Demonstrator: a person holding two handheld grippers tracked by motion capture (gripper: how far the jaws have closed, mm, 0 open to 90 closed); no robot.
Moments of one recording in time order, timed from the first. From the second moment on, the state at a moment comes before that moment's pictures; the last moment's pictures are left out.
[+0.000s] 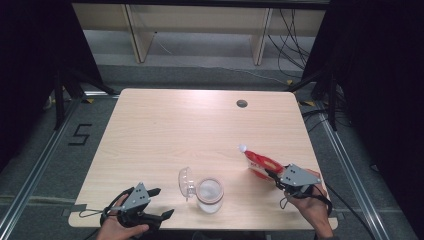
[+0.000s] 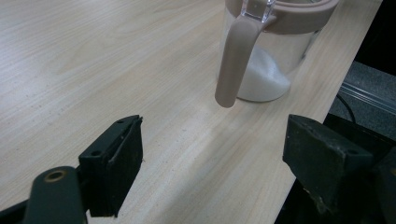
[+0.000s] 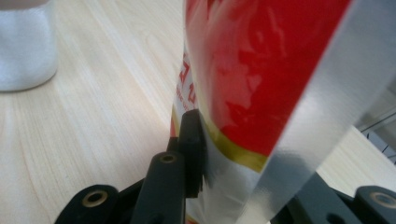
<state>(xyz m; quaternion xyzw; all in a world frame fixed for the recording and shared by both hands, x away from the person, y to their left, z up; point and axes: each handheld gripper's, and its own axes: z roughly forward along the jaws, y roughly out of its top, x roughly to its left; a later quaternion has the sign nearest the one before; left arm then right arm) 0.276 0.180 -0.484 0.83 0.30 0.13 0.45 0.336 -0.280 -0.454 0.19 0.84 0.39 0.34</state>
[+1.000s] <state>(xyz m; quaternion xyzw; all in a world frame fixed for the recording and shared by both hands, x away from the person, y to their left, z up) 0.275 0.178 -0.484 0.82 0.31 0.13 0.46 0.344 -0.305 -0.463 0.31 0.77 0.46 0.31</state>
